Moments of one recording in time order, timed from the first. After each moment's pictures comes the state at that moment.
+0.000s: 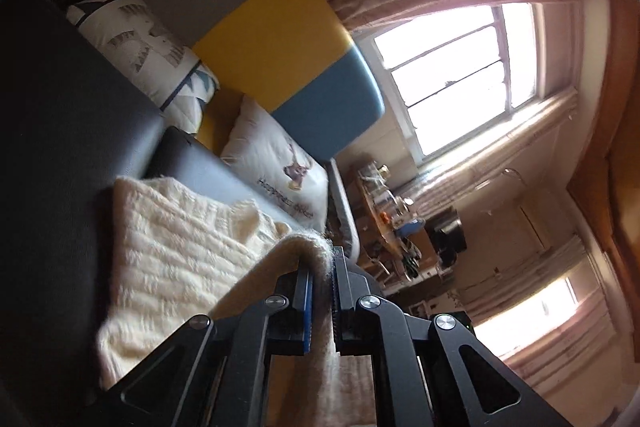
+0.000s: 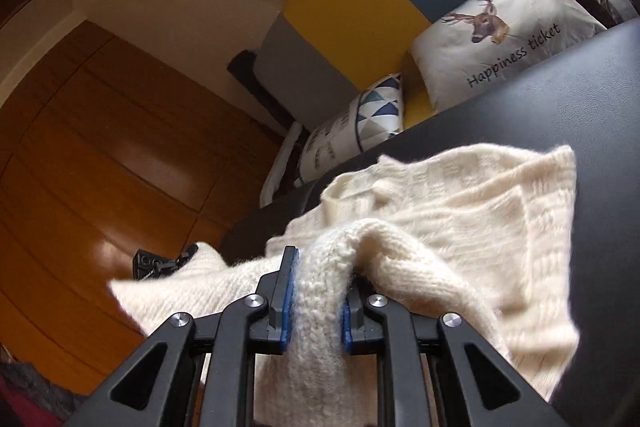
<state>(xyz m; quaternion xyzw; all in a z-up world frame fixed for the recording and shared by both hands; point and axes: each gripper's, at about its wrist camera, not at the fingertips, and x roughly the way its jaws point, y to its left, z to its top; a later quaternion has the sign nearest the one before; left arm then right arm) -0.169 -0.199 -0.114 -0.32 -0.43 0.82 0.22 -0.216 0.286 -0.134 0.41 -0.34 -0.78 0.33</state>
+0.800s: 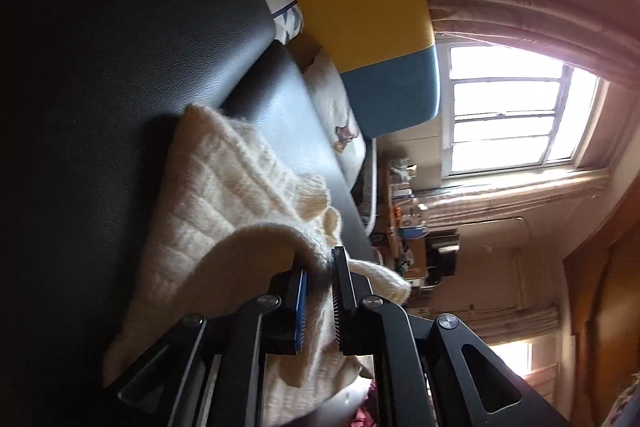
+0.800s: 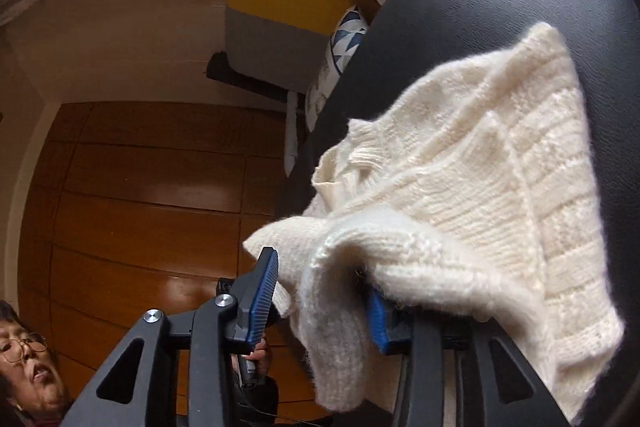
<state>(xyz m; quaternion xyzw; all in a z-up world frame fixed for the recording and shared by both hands) -0.103 -0.218 -0.177 -0.38 -0.55 0.71 0.21 -0.164 0.303 -0.172 0.45 -0.50 -0.65 0.36</state>
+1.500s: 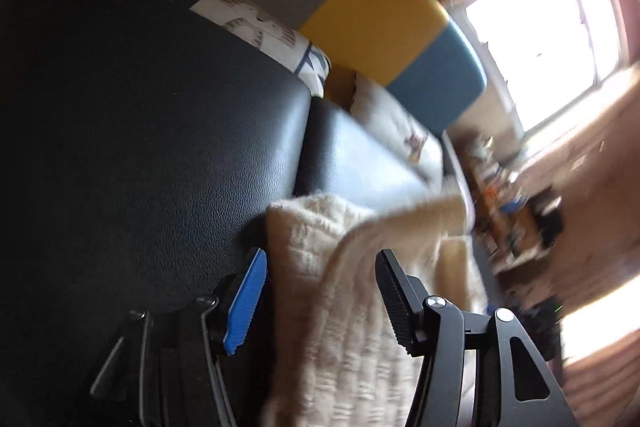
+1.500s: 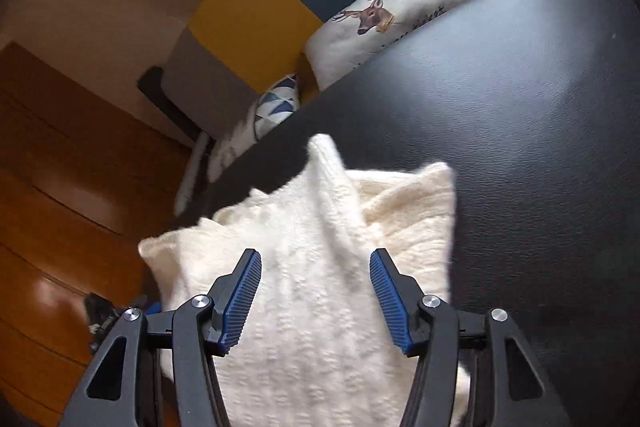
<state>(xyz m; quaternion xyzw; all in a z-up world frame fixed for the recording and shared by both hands) -0.118 -0.229 -0.157 -0.43 -0.30 0.84 0.12 -0.151 0.327 -0.141 0.45 -0.29 -0.82 0.17</state>
